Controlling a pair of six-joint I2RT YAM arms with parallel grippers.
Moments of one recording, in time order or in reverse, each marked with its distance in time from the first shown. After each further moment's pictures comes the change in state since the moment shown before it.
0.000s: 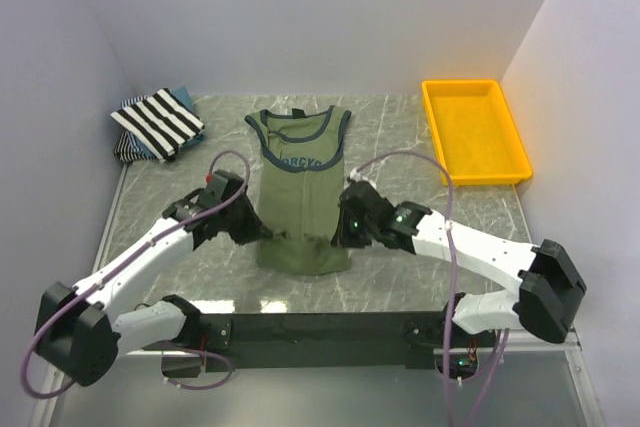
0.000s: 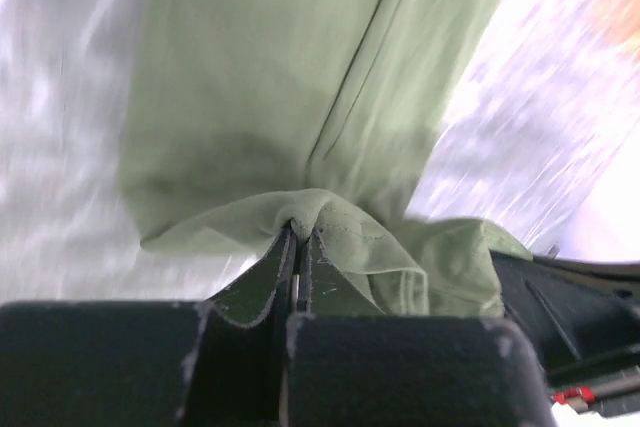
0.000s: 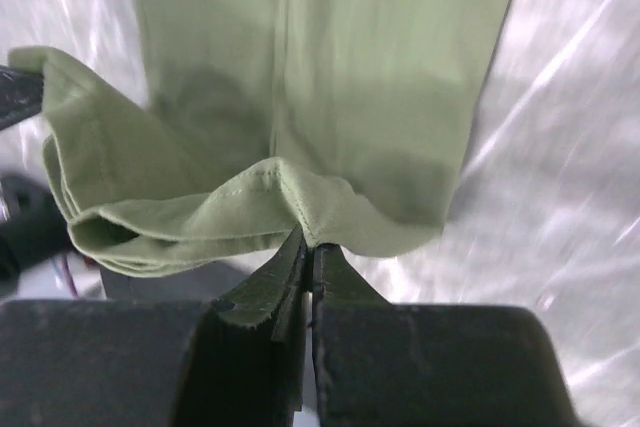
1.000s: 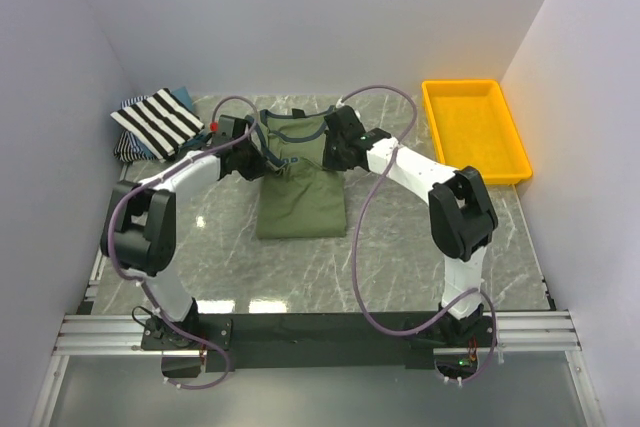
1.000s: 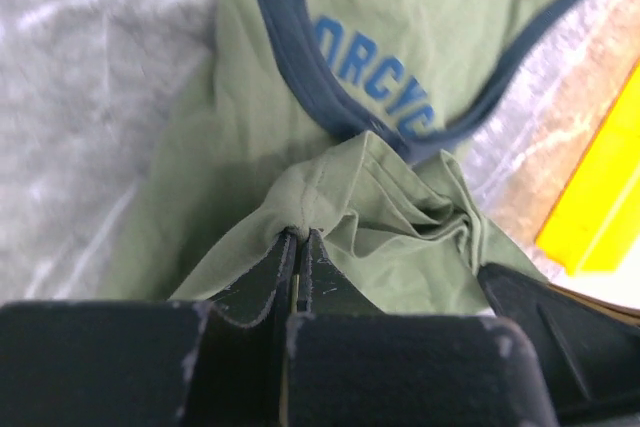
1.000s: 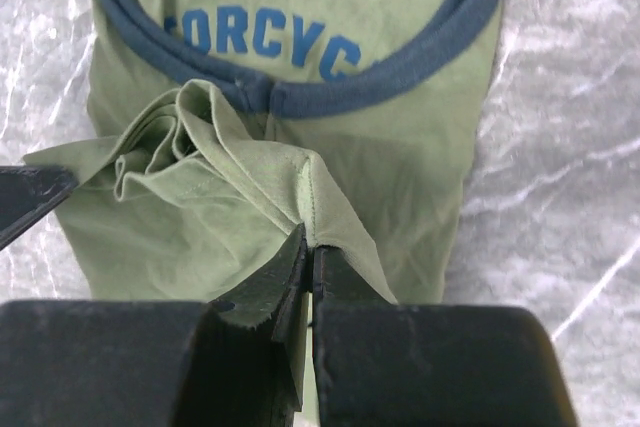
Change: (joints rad) left arm 0.246 0.645 0.422 0.354 0.000 0.093; right arm -0.327 0.649 0.665 0.040 0.058 -0.272
